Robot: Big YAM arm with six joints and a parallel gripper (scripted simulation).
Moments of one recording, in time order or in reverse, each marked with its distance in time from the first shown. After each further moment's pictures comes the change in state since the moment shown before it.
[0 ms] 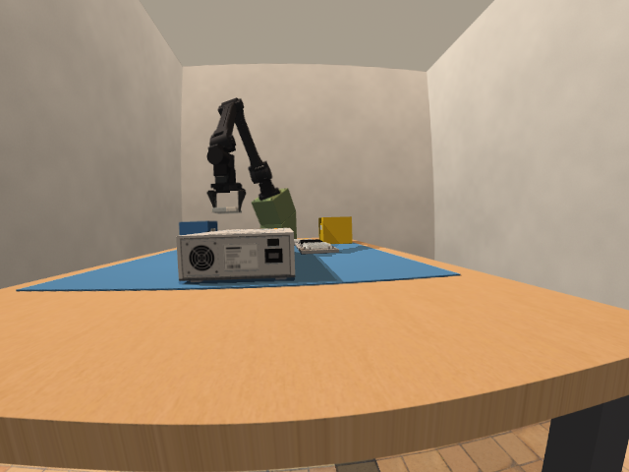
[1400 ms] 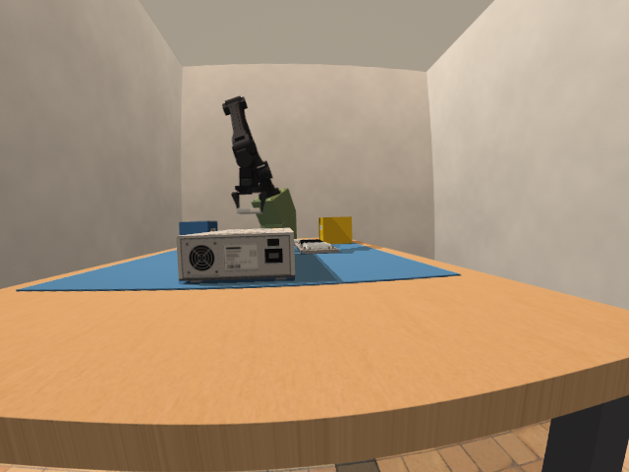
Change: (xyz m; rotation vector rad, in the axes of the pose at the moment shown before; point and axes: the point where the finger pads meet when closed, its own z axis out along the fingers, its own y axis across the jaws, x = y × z) arm 0.055 0.075 0.003 0.004 0.004 0.008
